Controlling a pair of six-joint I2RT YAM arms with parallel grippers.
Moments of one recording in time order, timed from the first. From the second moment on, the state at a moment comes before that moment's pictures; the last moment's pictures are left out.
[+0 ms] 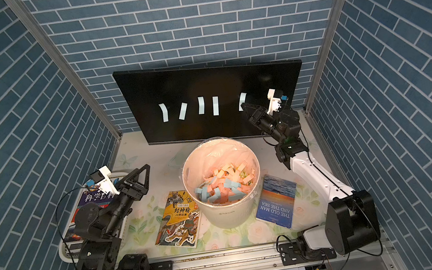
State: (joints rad) left arm -0.12 0.44 0.57 -0.02 0.32 -0.75; right arm 0.27 1.36 1.05 0.52 -0.48 1.08
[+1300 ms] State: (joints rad) left arm -0.12 0.41 0.57 -0.07 0.32 -0.76; right arm 0.27 1.24 0.98 0.51 -0.50 1.07
